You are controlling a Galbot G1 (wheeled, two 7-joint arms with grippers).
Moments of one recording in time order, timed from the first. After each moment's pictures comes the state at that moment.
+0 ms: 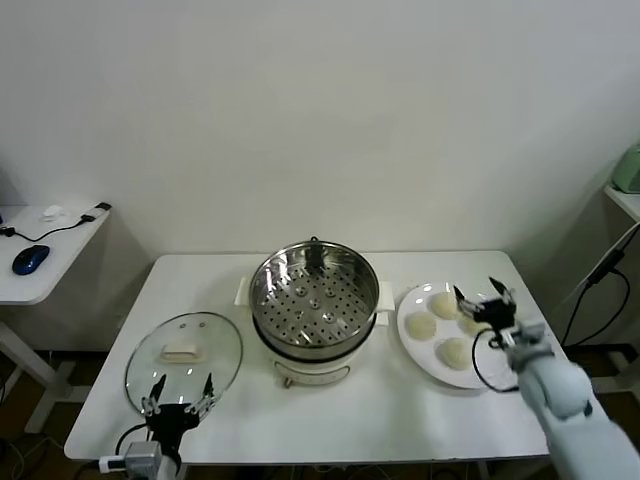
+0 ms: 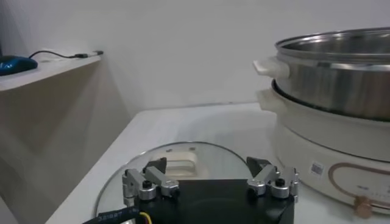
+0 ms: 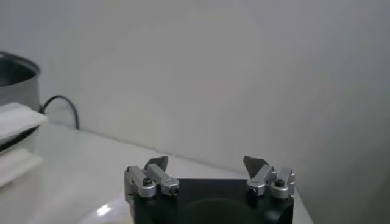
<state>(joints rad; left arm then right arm) 1.70 -1.47 -0.62 -2.05 -0.06 0.21 -0.07 -0.74 0.77 0.15 1.51 0.24 -0.28 -0.35</state>
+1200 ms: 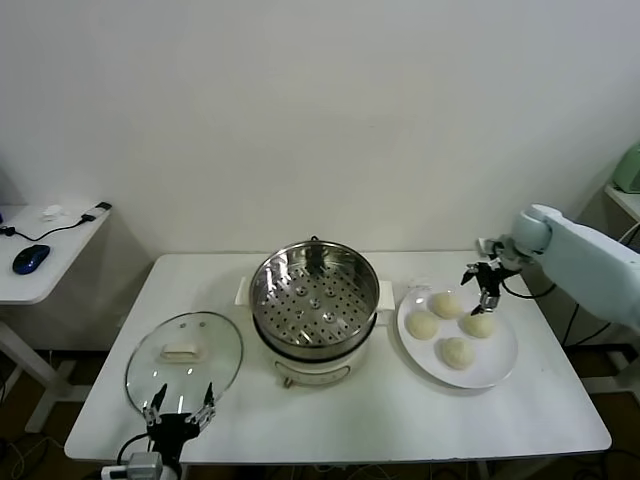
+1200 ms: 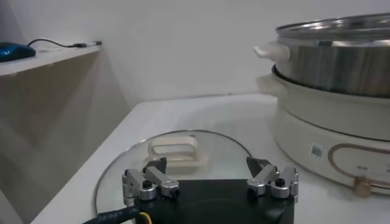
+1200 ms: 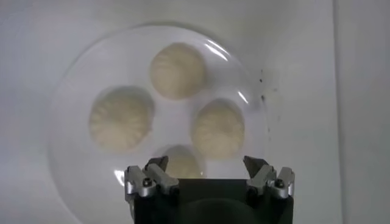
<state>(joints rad) 1.71 -1.46 -0.61 -2.00 -0.07 0.16 -0.08 0.18 0.92 -1.02 0.68 0.10 0.00 -1.09</state>
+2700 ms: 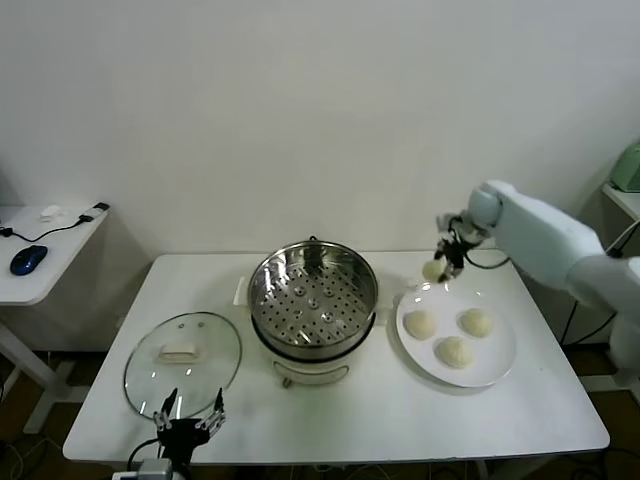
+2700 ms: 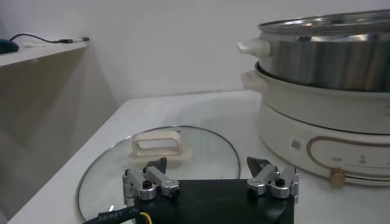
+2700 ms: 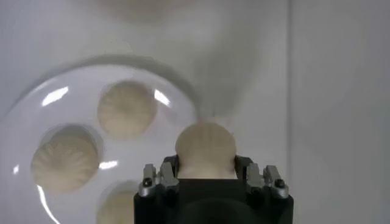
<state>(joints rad) 1.73 -1.46 -0.57 -2.00 -0.05 0.14 -0.08 0.57 1.07 -1.28 0.84 0.31 0.02 -1.13</state>
